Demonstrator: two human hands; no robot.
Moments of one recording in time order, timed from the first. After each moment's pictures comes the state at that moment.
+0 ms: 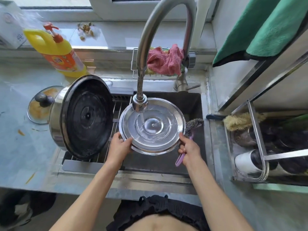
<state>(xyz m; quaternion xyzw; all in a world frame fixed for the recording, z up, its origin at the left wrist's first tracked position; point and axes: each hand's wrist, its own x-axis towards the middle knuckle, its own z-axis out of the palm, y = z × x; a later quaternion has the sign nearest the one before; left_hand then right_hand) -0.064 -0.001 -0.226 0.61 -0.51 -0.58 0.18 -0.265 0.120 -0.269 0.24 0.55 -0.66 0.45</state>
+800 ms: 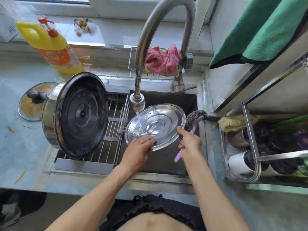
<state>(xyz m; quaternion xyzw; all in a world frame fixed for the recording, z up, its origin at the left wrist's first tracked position) -0.091 0.030 -0.273 0.31 -0.91 -0.29 0.06 -0.271 0.116 -0.210 0.20 0.67 -0.59 0.40</state>
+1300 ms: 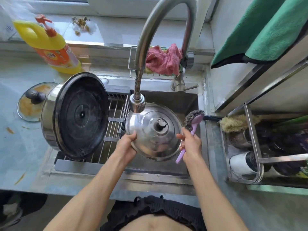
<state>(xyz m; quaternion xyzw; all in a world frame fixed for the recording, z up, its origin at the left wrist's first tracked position) -0.105 -0.005 -0.257 0.53 -0.20 -0.80 0.21 -0.274 0.119 -0.231 0.16 0.68 -0.60 0.39</state>
